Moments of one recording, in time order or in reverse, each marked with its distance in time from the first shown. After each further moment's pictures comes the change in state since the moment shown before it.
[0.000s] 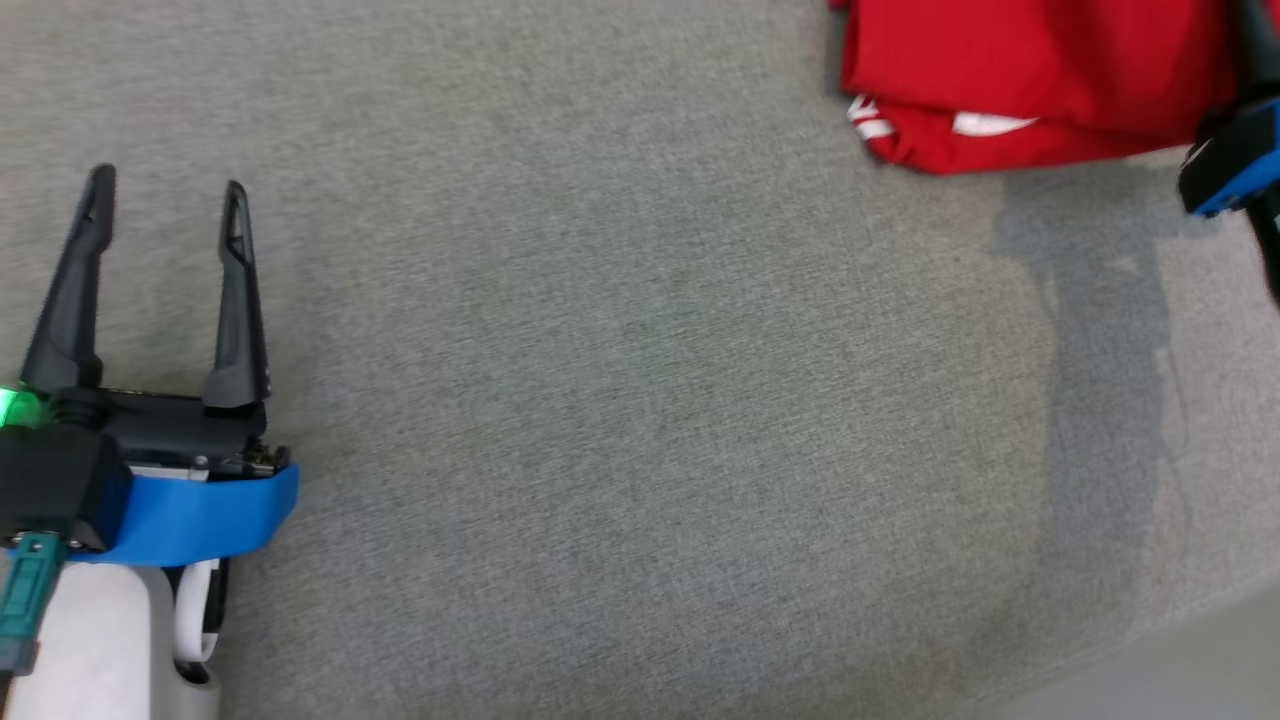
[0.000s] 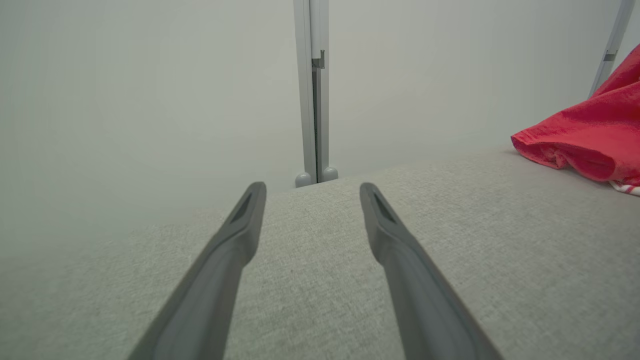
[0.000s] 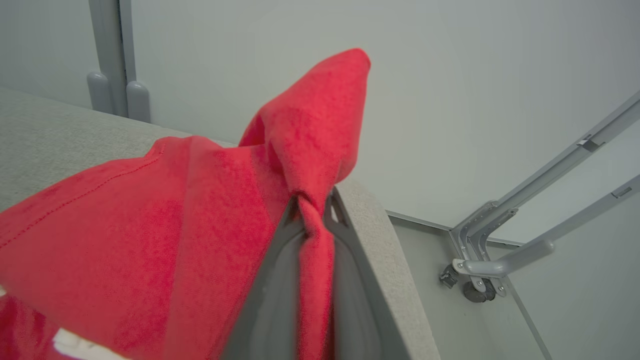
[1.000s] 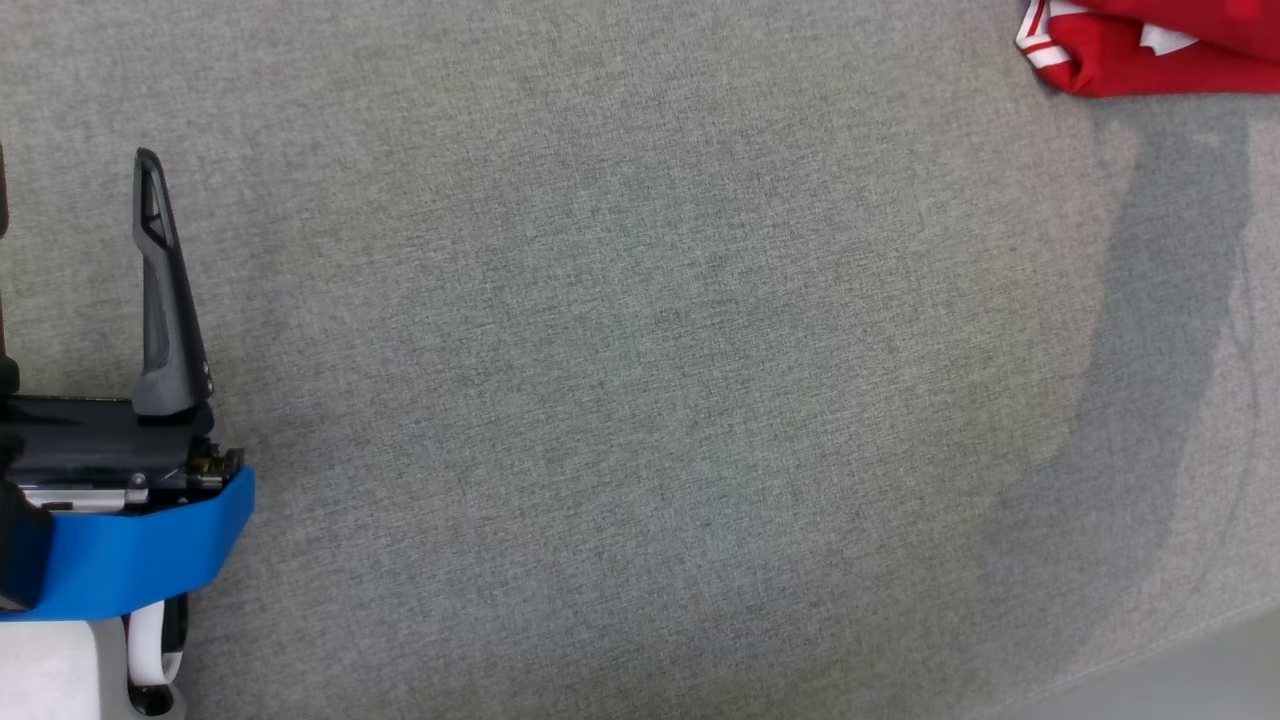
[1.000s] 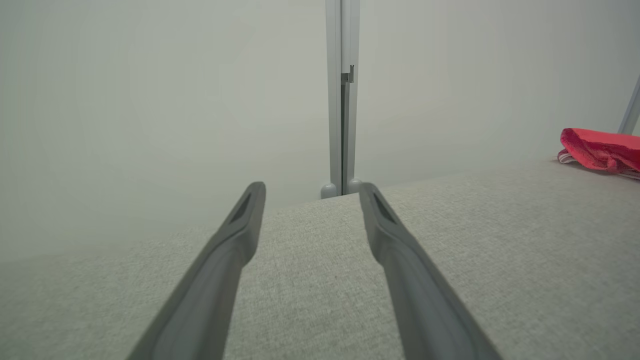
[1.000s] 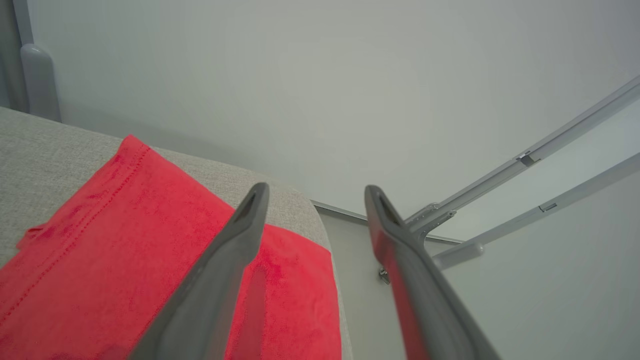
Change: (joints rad) left arm 0.035 0.030 0.033 -0.203 -0.015 0.050 0.038; right arm -0.365 -0.064 0.013 0.371 -0.120 0.000 -0.008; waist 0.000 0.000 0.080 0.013
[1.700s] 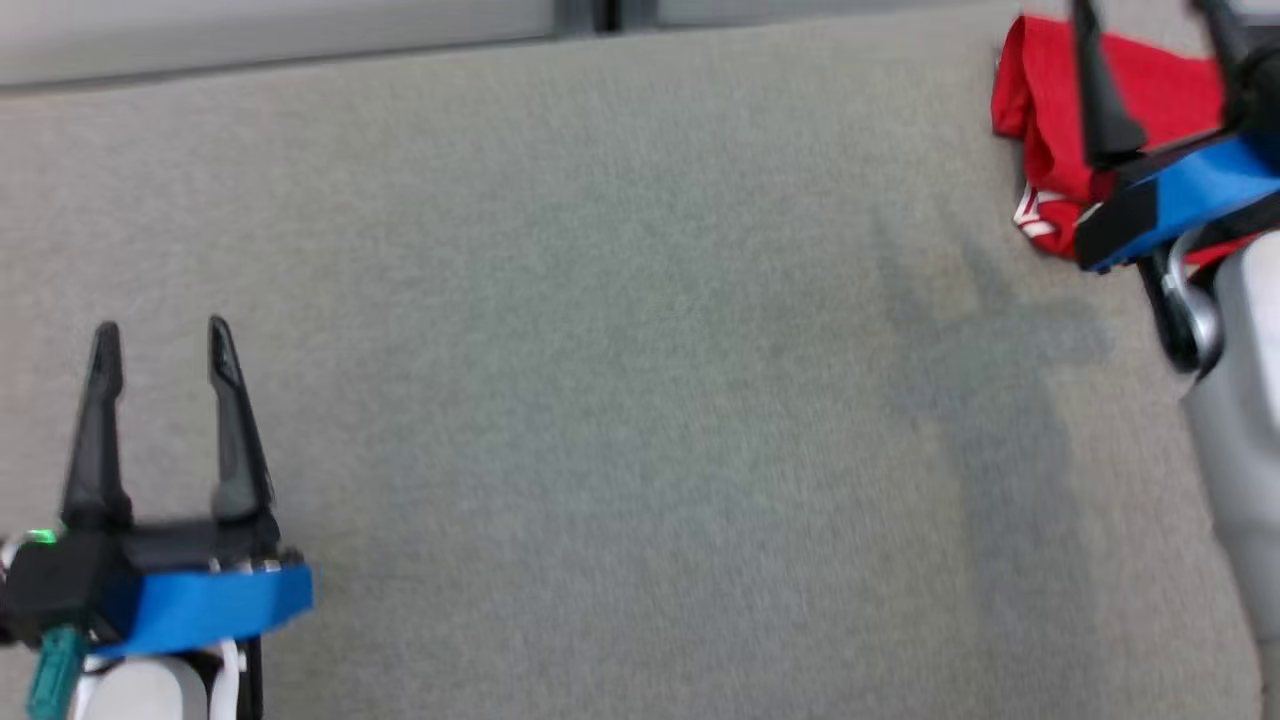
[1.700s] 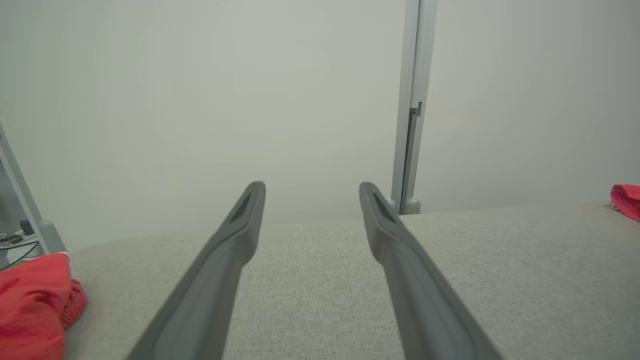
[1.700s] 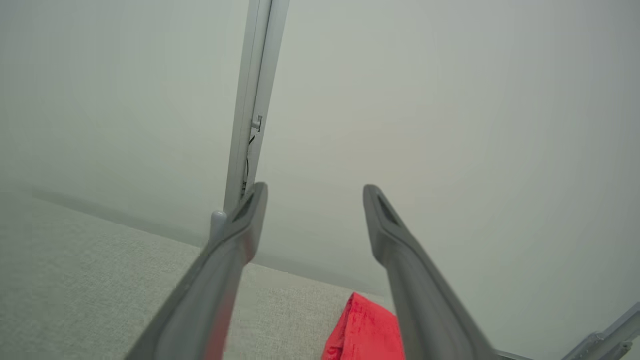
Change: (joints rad) left arm 0.131 -0.082 0.008 0.243 -0.082 0.034 -0.087; right arm 0.472 0.178 -0.078 -0.528 0.009 0.000 -0.013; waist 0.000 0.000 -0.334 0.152
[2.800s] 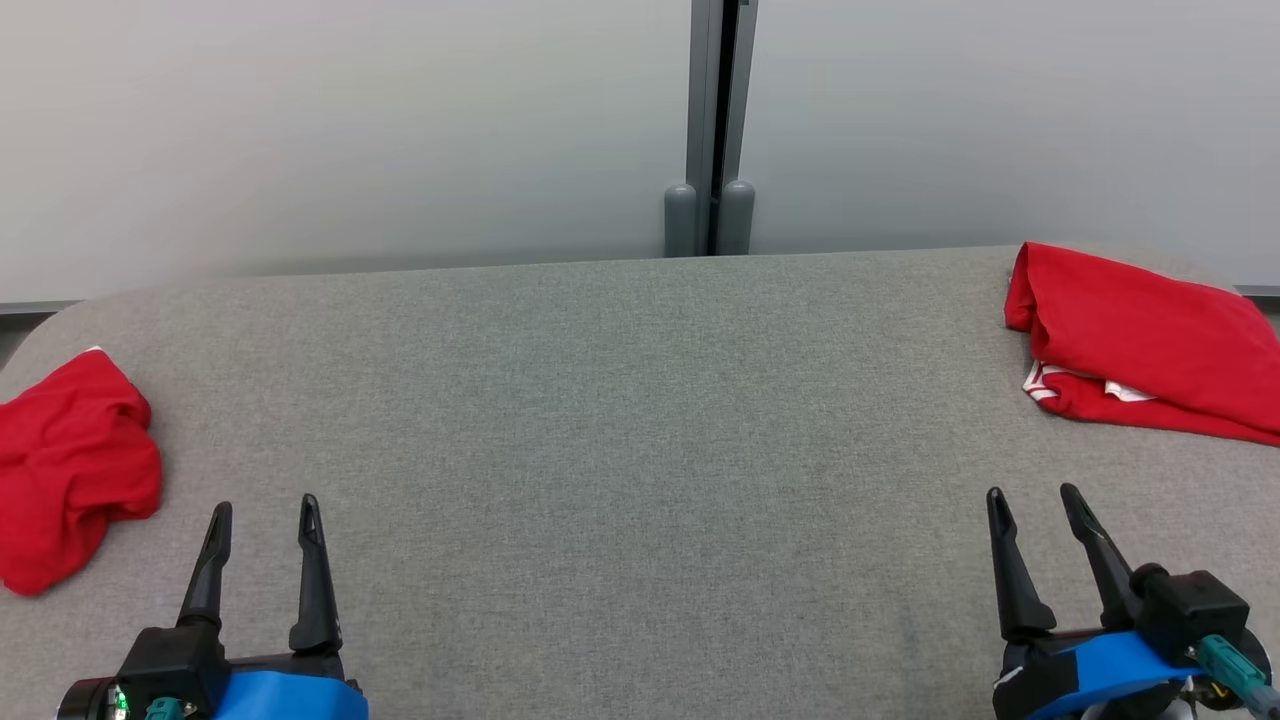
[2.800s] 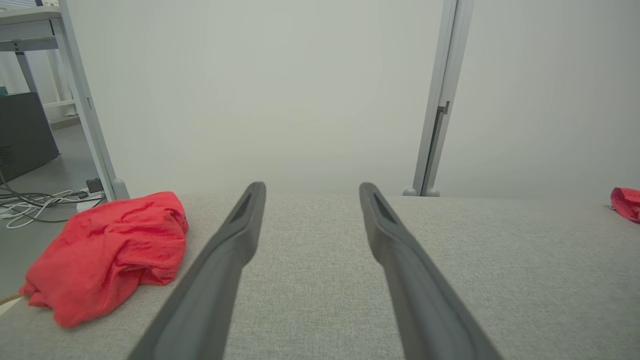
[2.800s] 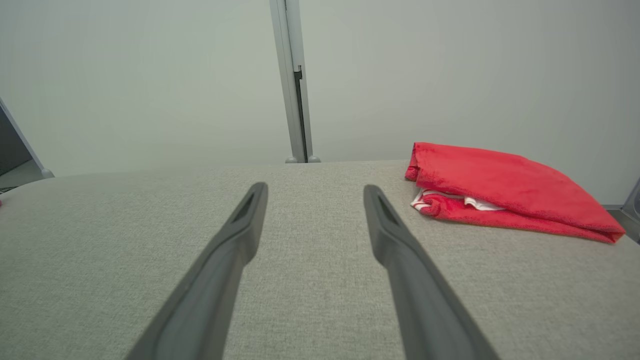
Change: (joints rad) left arm 0.138 -0.075 0.004 0.238 -0.012 -0.052 -0.003; right arm 0.826 0.243 -0.197 -0.346 0.020 0.000 0.012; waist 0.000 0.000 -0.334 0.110
